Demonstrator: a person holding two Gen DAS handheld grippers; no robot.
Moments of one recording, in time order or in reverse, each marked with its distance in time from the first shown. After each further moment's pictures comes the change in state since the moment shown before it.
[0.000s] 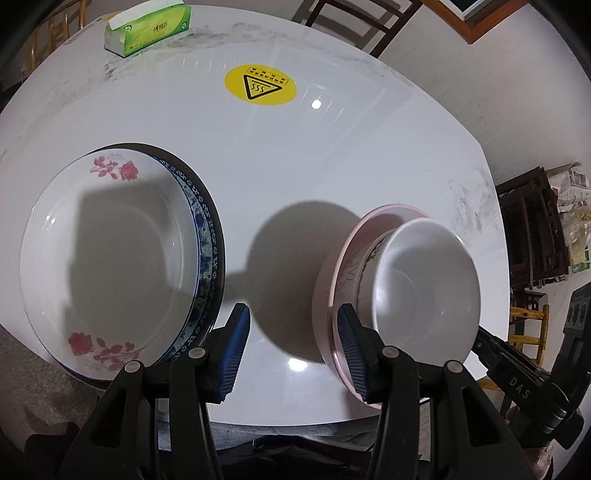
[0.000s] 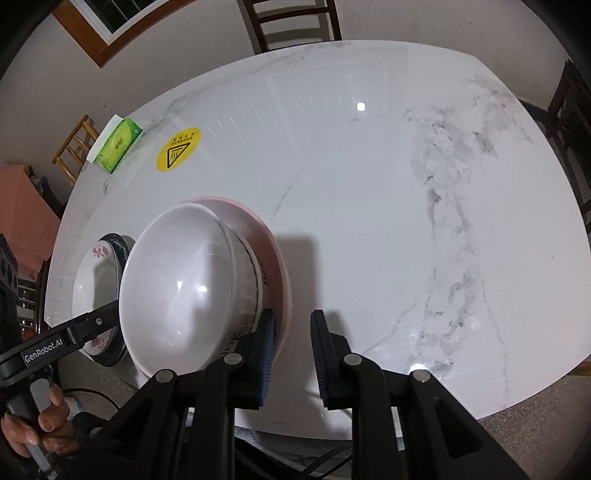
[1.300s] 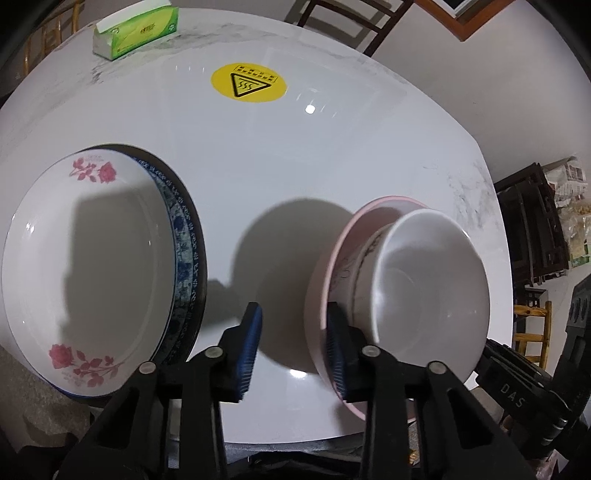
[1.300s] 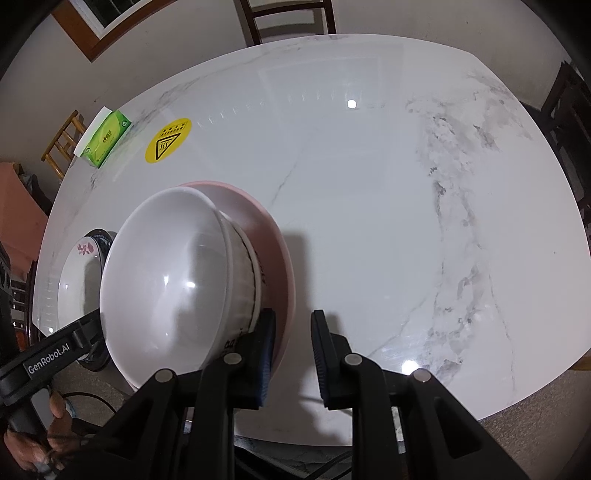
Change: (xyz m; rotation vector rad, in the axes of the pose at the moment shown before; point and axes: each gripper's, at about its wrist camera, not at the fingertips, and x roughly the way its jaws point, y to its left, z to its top) left arm 0.015 -0.006 -0.003 0.035 -0.032 -0.011; right arm 0.015 0.009 -0.004 0.008 0.011 -0.051
